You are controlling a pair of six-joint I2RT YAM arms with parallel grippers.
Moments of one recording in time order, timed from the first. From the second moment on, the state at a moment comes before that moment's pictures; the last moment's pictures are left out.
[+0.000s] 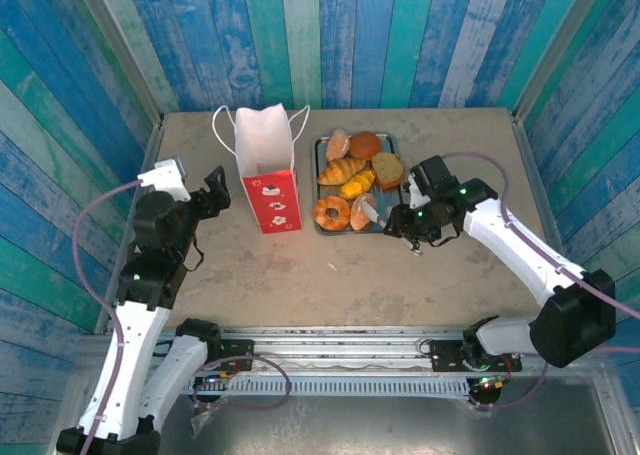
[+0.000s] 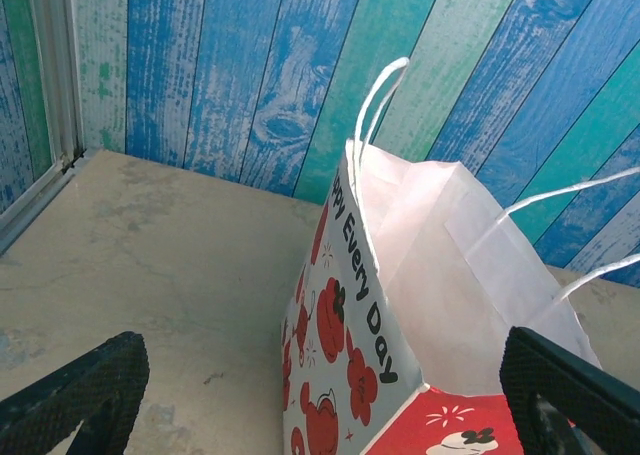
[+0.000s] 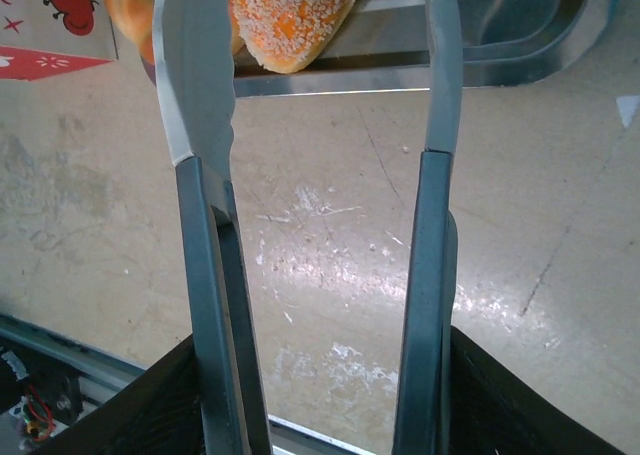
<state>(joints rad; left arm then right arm) -0.18 0.65 0.83 -0.36 -0.12 -0.33 0.47 1.34 1.09 -0.94 -0.27 0.53</state>
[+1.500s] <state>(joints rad) -0.18 0.57 0.76 -0.32 -0.18 -0.25 0.56 1.54 1.22 -0.93 -0.13 0.60</state>
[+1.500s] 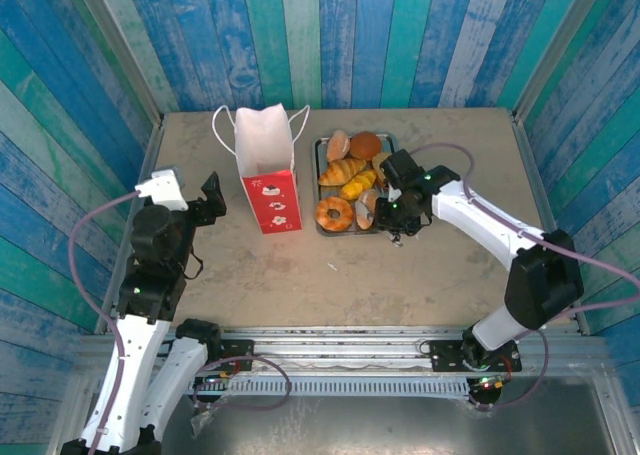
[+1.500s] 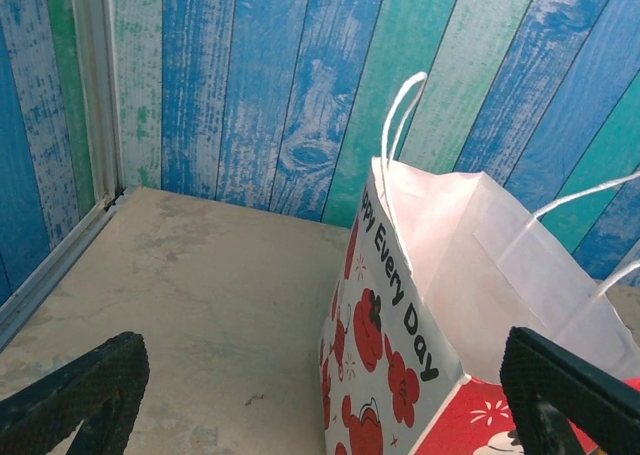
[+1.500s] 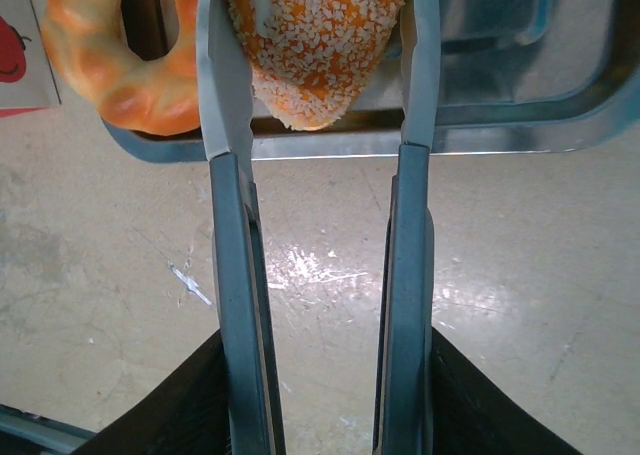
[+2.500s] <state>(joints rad) -0.01 0.97 1.13 -0.55 0.17 -0.49 0.62 1.24 1.61 -1.00 0.03 0.19</state>
